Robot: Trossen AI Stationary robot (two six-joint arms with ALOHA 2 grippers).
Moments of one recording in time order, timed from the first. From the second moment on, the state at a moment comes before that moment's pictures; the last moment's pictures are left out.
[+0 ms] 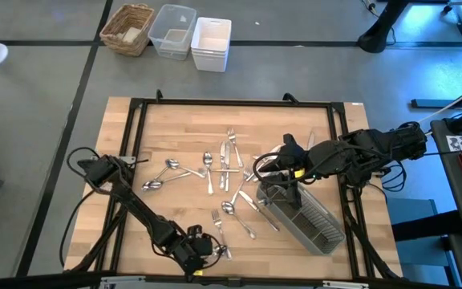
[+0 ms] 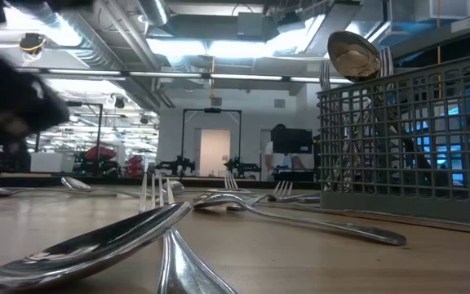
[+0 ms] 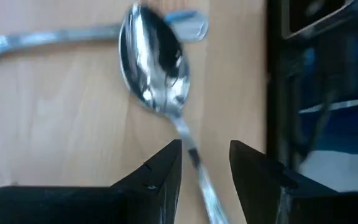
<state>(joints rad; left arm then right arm) -0.74 1.96 1.18 -0.21 -0.20 -0.84 0.37 1.46 1.82 -0.84 0.25 0.36</state>
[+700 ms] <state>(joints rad) -0.73 2.01 1.19 -0.31 -0.27 -0.94 0.37 1.46 1.82 -0.84 0.25 0.36</state>
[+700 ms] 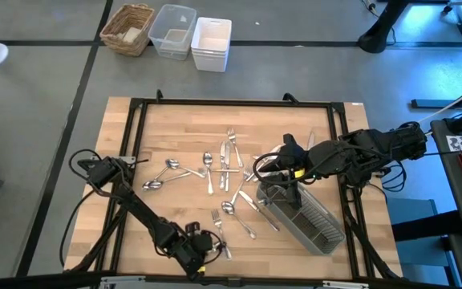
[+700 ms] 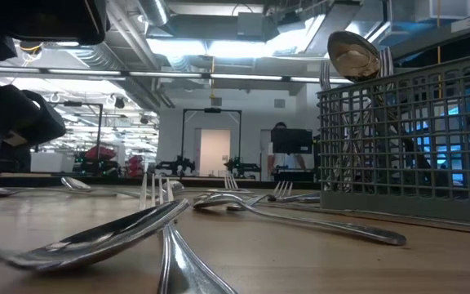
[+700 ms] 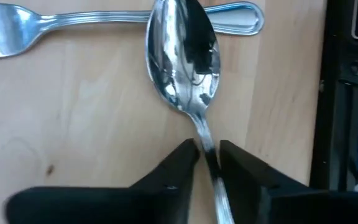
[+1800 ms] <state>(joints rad) -0.48 1.79 1.18 0.28 -0.57 -0.52 0.37 1.19 1.82 -1.16 0.53 0.29</state>
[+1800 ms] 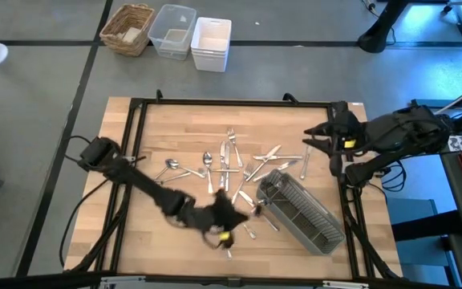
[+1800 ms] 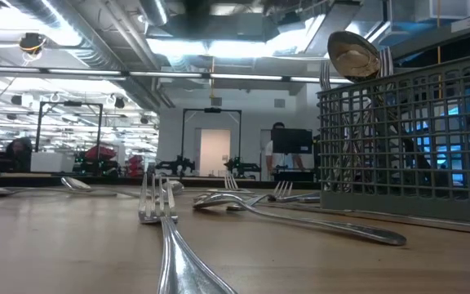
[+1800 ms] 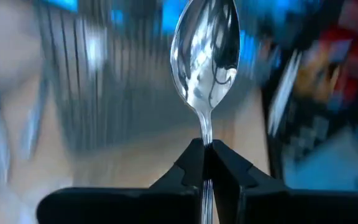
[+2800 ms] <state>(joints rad) -0.23 2.30 1.63 0.76 -0.37 -0.12 0.37 1.02 1.82 -1.34 0.66 0.30</state>
